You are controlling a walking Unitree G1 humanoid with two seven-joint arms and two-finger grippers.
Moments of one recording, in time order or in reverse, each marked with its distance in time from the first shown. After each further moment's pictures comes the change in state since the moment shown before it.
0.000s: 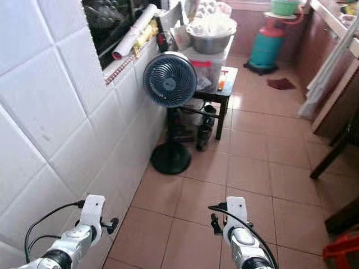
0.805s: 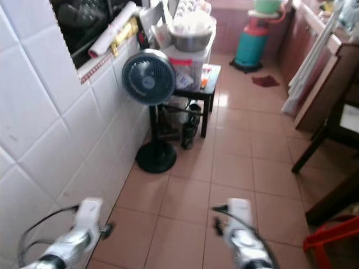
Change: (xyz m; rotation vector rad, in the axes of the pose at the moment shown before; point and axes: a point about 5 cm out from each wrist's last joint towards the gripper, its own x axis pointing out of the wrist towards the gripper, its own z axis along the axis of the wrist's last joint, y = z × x) left arm -0.003 0.013 -0.013 -0.006 0.035 0.027; right arm 0.000 0.006 -0.005 0.021 0.024 -0.002
